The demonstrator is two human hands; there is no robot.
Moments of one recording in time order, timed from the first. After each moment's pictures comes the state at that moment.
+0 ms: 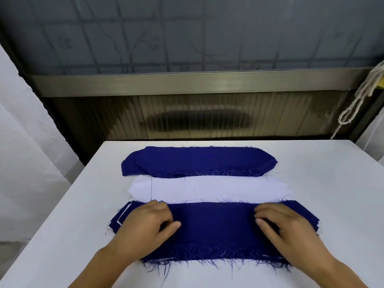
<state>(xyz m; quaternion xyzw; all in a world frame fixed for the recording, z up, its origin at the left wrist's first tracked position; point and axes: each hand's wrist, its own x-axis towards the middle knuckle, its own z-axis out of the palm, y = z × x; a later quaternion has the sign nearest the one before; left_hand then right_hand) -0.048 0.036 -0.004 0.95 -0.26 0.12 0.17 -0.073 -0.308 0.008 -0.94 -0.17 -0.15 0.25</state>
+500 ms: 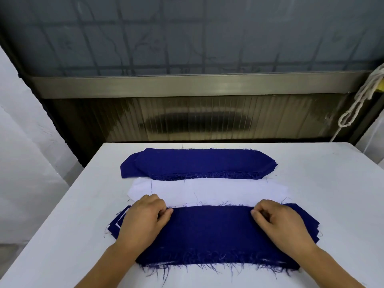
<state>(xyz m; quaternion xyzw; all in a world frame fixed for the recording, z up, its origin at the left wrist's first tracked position) -0.025 0.029 -0.022 0.97 -0.12 0.17 0.15 -0.040 -0.308 -0.012 -0.96 -0.05 -0.06 0.25</state>
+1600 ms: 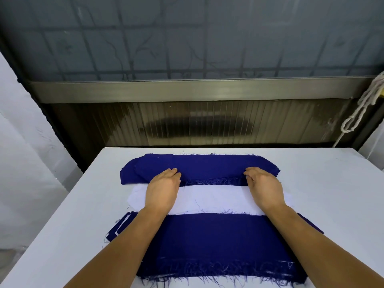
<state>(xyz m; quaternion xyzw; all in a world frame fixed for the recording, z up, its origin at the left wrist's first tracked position) 0.081 0.002 -0.034 0.98 -0.10 0.17 0.08 0.080 -0.296 -0.026 -0.97 -0.02 -0.18 0.18</state>
